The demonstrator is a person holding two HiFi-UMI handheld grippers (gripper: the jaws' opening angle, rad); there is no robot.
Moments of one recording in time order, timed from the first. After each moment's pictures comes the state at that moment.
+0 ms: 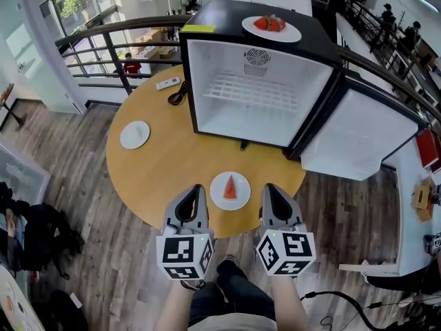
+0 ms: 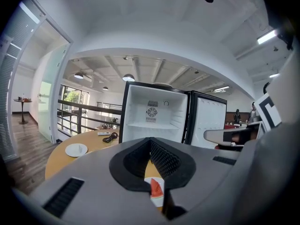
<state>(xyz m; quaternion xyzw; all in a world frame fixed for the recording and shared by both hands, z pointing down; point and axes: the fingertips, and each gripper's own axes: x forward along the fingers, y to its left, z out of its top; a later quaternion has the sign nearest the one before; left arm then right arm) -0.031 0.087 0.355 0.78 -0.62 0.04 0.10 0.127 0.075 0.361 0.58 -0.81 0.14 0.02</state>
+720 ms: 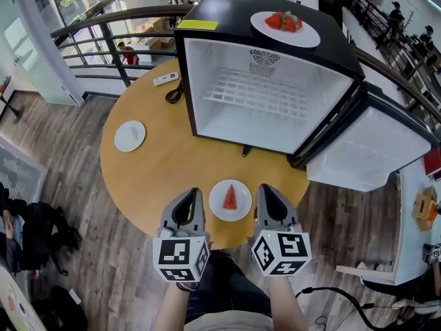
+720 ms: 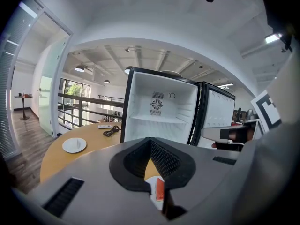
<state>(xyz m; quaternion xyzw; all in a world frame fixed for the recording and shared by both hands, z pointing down) -0.043 0.040 0.385 0.77 -0.62 0.06 0.13 0.110 0.020 0.386 0.56 -0.81 0.17 0.04</state>
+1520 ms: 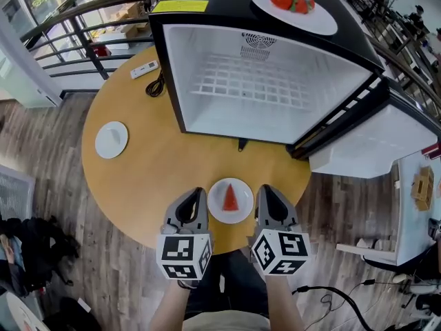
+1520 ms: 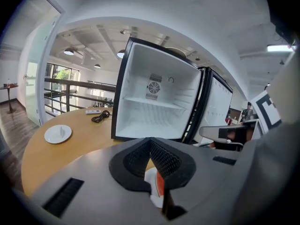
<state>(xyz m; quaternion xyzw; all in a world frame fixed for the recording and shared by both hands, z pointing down) -0.039 -0.006 0.441 0.81 -0.55 0.11 0.20 0.110 -0.007 0.437 0.62 -0.75 0.22 0.07</state>
